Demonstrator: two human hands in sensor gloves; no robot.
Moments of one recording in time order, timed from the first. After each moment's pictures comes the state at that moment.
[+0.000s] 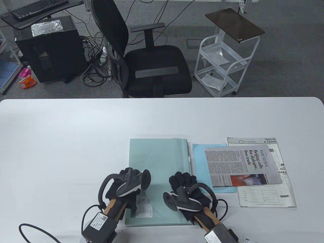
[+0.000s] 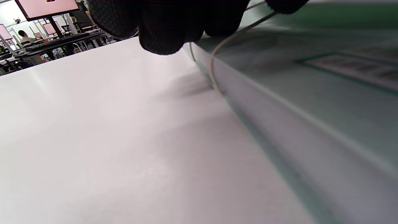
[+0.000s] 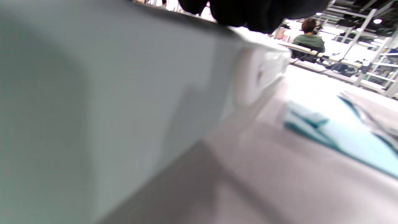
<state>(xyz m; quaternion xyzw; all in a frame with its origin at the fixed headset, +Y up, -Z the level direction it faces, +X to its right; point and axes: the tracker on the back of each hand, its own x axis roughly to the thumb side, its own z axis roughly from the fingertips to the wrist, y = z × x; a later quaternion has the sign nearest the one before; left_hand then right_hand) -0.144 -0.742 -0.302 -0.15 -0.07 -0.10 0.98 0.057 -0.759 -0.273 -0.23 -0.04 -0.96 0.13</state>
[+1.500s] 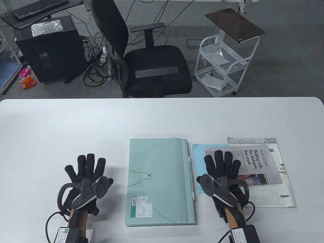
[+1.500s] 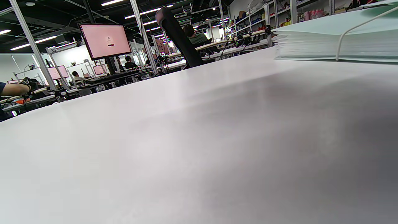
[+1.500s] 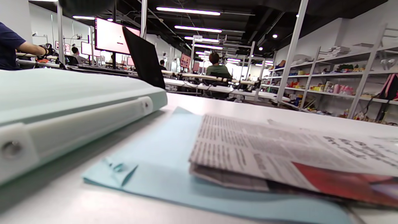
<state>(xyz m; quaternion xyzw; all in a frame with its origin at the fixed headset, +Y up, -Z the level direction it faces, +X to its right) -0.264 -0.742 -0.279 -0.04 -0.02 -0.10 0.99 0.160 -0.723 -0.290 -0.05 0.05 -1.00 0.05</state>
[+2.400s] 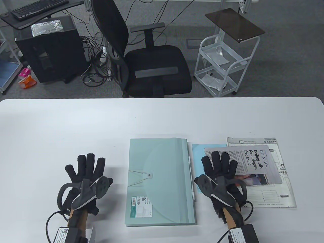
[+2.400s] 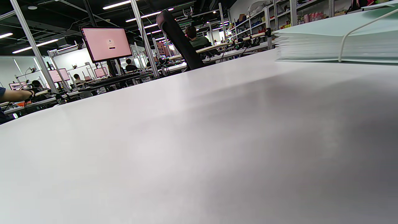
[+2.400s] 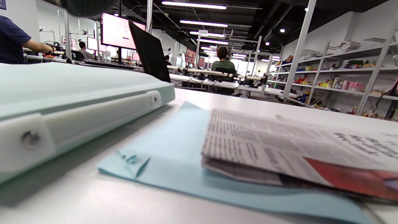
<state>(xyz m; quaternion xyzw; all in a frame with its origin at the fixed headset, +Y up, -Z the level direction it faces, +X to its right) -0.265 -0.743 -0.280 -0.03 -0.02 -0.10 0.99 0.154 -0.725 -0.289 -0.06 0.04 -1.00 0.06</state>
